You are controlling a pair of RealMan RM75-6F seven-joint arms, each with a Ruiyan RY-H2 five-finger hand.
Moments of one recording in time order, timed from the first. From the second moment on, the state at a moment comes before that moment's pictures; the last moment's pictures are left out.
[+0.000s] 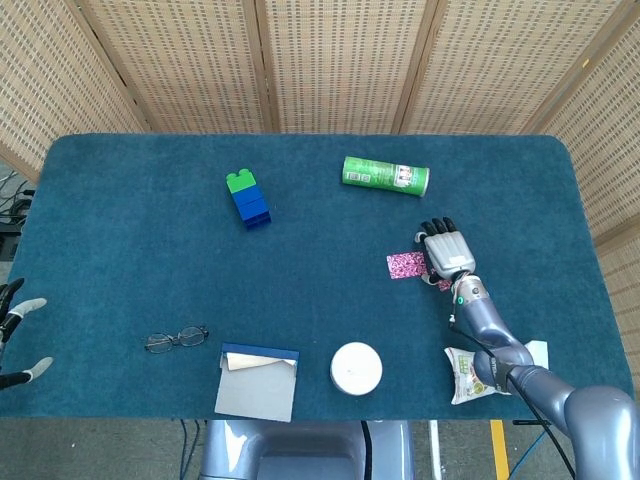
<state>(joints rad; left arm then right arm) -0.06 -0.99 0.01 -1.64 1.53 1.47 -0.09 0.80 -1.69 0.18 -0.81 -1.14 0.66 -0.15</state>
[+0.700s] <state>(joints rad) -0.06 -0.99 0.01 -1.63 1.53 1.47 -0.10 0.80 -1.66 0.19 -0.90 -1.09 0.66 -0.22</state>
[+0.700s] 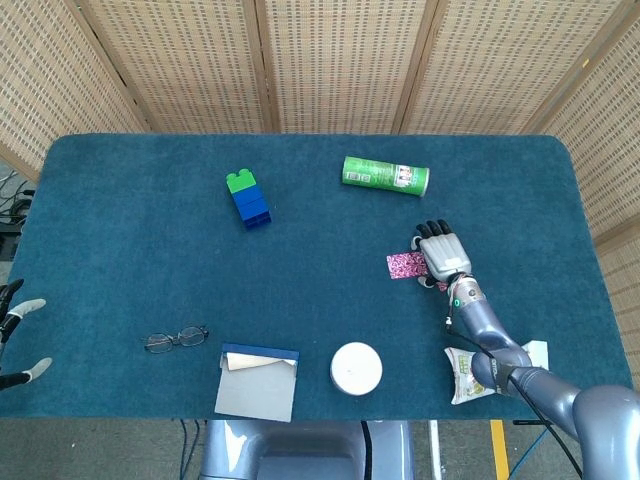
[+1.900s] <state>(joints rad) -0.05 -1.00 0.01 -1.60 1.52 1.46 -0.13 0.83 -1.69 0.19 -0.87 -1.02 0.63 -0.28</state>
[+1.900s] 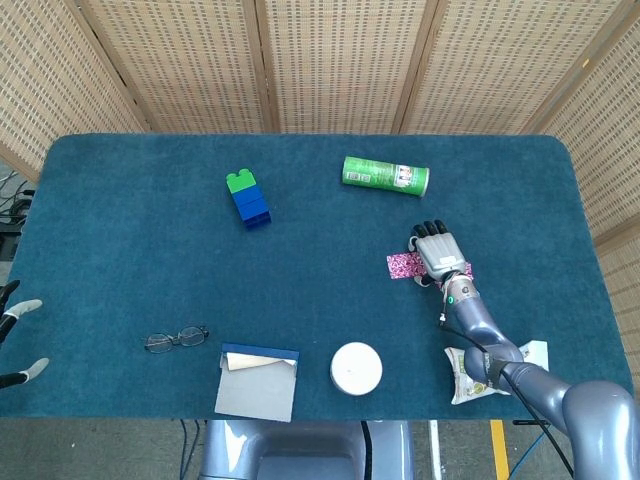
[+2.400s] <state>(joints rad) -0.05 -1.01 0.01 -1.59 1.52 1.46 -0.14 0.83 -1.69 0.19 -0.86 -1.02 0.62 -0.29</state>
